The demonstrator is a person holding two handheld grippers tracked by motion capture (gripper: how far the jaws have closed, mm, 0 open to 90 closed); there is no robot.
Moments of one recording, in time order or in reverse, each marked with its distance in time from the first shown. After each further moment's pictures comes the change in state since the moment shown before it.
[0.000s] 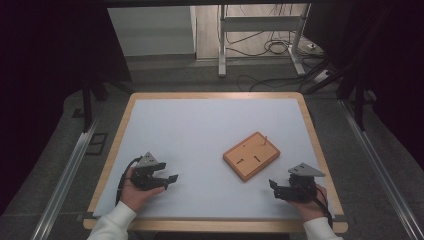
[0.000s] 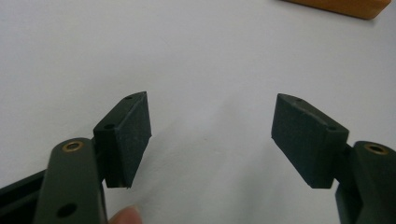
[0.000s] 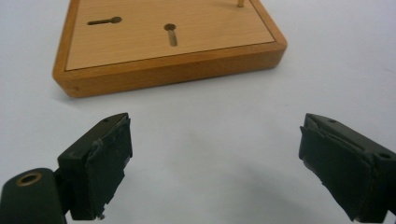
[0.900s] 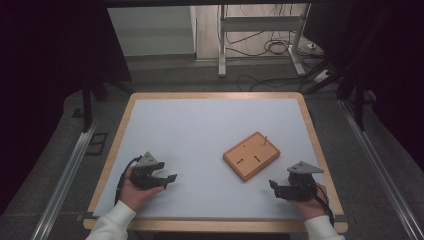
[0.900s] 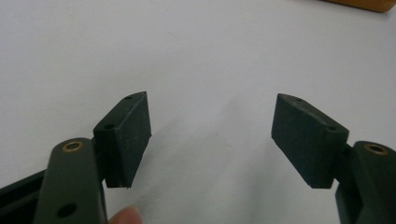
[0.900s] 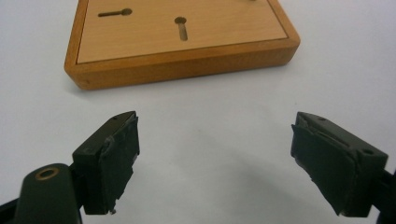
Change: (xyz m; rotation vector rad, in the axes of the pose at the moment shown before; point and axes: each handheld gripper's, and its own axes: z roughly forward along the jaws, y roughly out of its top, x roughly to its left) left arm 0.004 -0.001 0.000 0.015 0.020 0.009; right arm -0.001 0.006 -0.001 0.050 0.032 -0.015
